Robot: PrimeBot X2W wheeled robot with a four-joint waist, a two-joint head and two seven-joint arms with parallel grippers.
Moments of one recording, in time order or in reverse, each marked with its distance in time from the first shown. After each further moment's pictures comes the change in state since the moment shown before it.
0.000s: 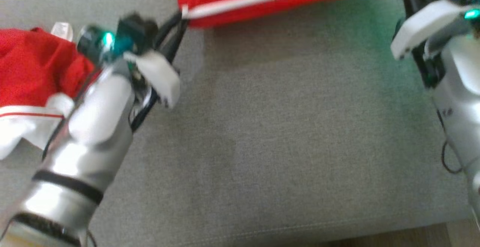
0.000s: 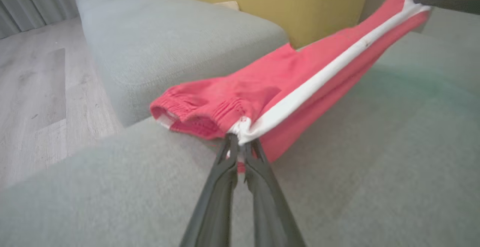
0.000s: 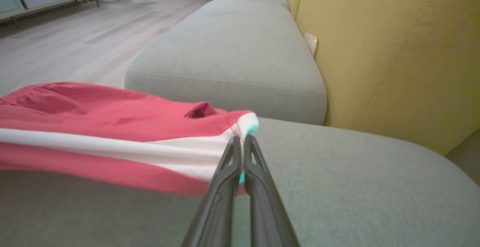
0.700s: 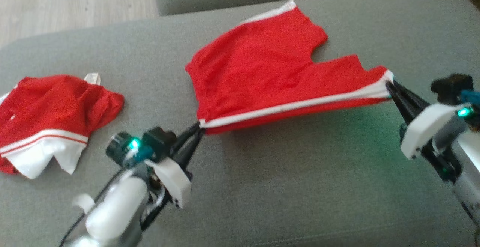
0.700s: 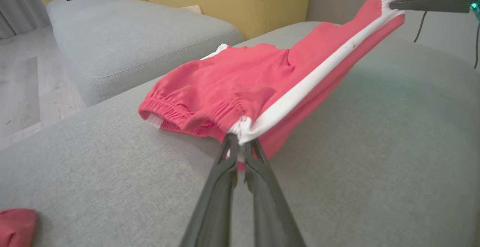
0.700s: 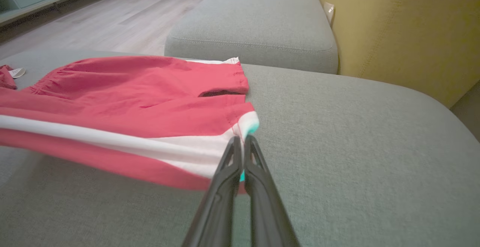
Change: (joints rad) left arm 0.425 0.063 -0.032 -0.230 0.011 0.012 0.000; right arm 0.435 -0.248 0.235 -0.392 0.309 0.000 0.159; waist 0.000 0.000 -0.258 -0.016
